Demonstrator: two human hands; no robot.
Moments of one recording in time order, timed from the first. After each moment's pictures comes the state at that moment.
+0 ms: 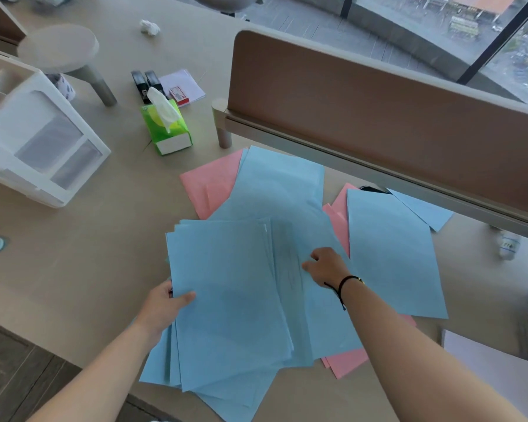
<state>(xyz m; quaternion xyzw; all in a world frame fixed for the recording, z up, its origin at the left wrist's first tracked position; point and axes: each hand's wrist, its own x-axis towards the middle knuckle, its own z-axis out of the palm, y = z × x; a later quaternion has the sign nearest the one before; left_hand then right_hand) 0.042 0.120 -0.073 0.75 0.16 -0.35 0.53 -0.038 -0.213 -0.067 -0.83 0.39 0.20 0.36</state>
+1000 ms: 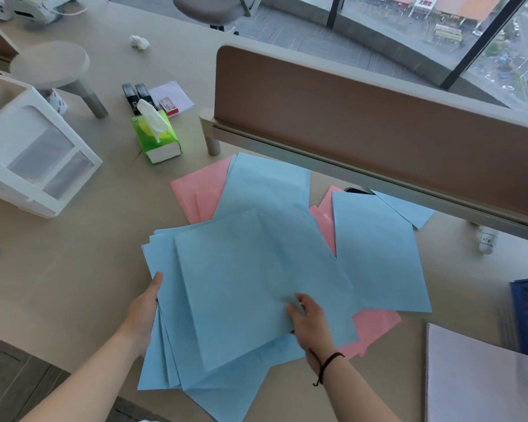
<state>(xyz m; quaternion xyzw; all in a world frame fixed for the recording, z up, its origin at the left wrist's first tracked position) 0.043 0.126 -0.059 0.66 0.27 -0.40 0.58 -0.136 -0.131 -0.075 -0.59 0.47 0.02 0.65</state>
